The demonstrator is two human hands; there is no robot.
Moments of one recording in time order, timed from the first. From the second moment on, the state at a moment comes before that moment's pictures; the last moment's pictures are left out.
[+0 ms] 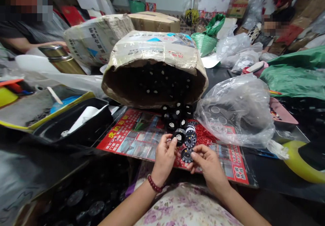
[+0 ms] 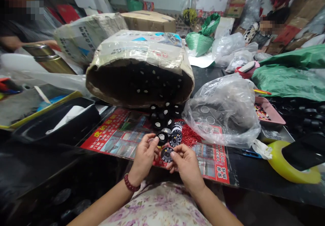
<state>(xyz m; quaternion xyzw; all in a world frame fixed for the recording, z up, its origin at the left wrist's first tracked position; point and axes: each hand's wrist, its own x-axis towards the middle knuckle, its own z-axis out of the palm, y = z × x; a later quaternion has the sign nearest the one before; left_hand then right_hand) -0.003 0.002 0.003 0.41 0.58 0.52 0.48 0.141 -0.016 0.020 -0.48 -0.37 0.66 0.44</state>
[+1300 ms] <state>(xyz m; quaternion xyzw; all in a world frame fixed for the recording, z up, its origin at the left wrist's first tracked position) 0.014 -0.010 0.006 0.38 0.44 0.47 0.67 0.150 0.000 0.035 -0.56 -0.59 0.38 0.44</state>
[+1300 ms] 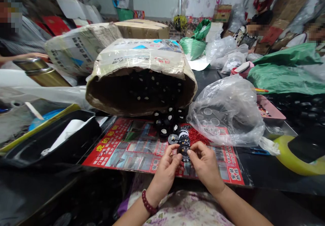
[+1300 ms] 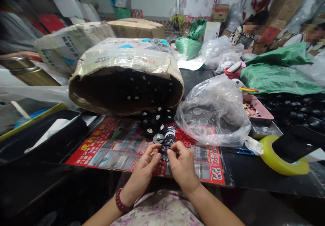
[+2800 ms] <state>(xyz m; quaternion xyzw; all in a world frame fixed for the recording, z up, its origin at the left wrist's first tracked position) 0.011 -0.017 0.007 0.43 0.43 0.46 0.64 0.156 -0.001 0.032 -0.53 -0.60 0.45 0.38</state>
